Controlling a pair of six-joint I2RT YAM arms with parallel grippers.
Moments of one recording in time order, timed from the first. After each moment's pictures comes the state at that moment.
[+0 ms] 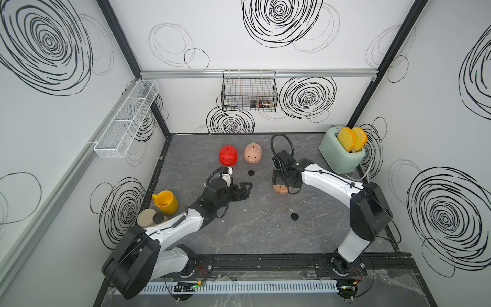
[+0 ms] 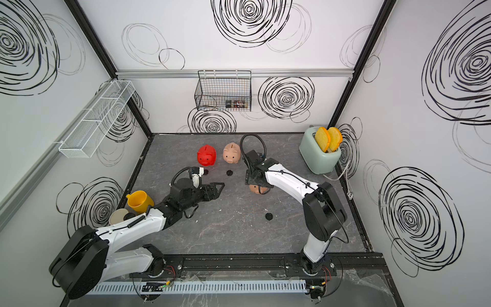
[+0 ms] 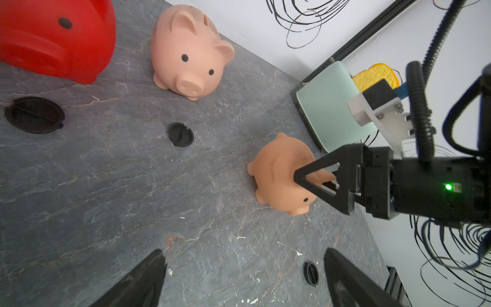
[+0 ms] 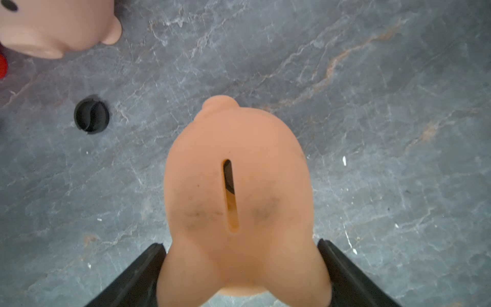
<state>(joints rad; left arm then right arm) -0.54 1.23 0.50 0.30 0.15 -0.69 0.63 1.74 1.33 -0.77 0.25 0.71</state>
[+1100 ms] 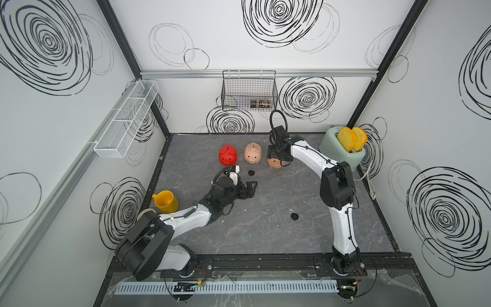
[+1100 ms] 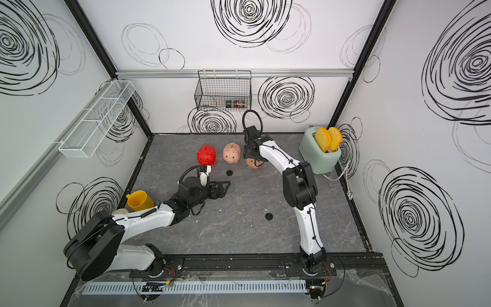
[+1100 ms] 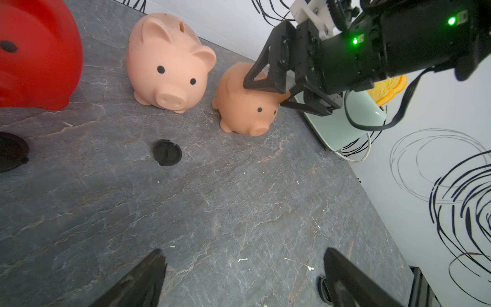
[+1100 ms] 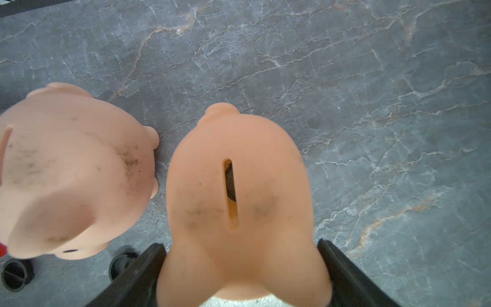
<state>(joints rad) -0.58 1.36 0.53 0.44 0.11 -0.61 0.48 2.19 1.92 -0.81 0.21 0.55</state>
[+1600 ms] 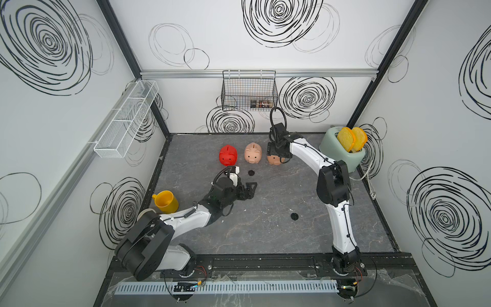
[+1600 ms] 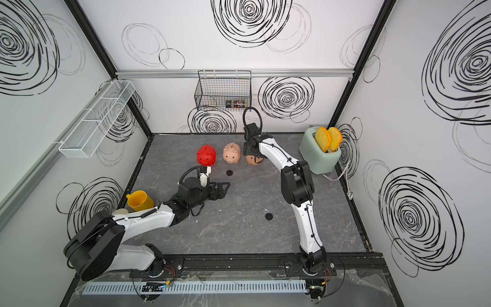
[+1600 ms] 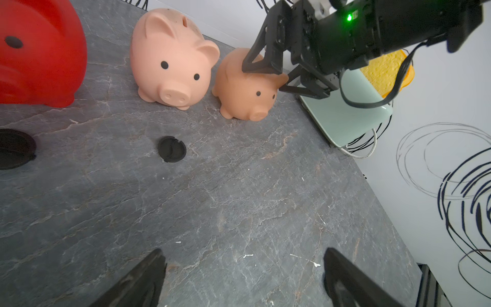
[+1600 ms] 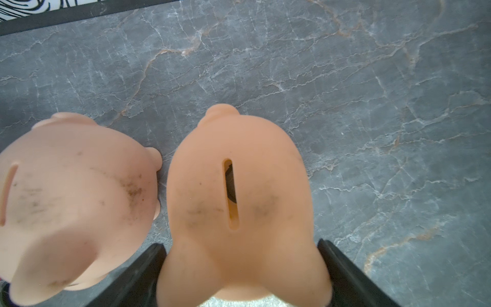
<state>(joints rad) -0.58 1.36 0.51 0.43 0.10 -0.59 0.47 2.26 2.03 -0.84 0.21 0.53</state>
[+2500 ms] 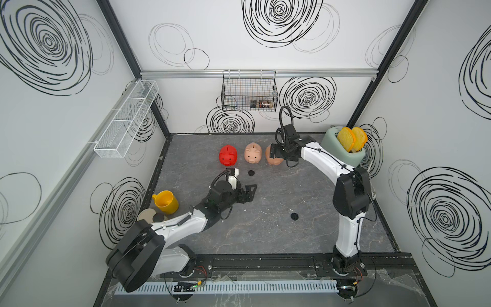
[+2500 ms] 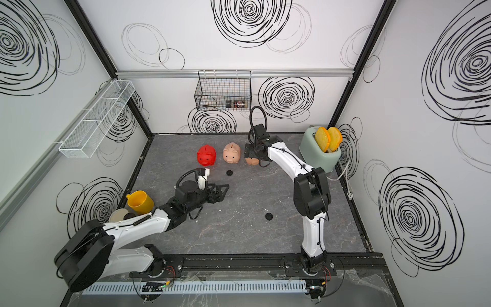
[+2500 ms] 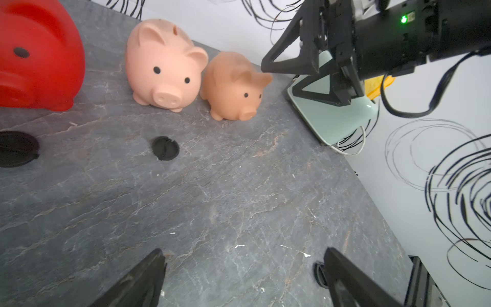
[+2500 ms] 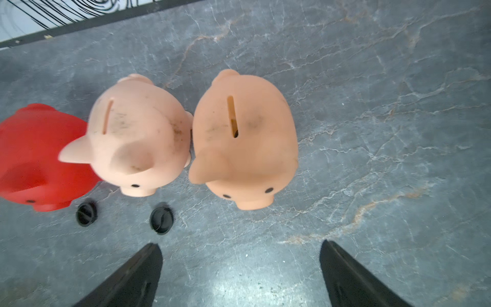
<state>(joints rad) -0.64 1.22 0.47 0.39 0.06 -0.58 0.47 1.93 1.69 -0.71 0.08 0.49</state>
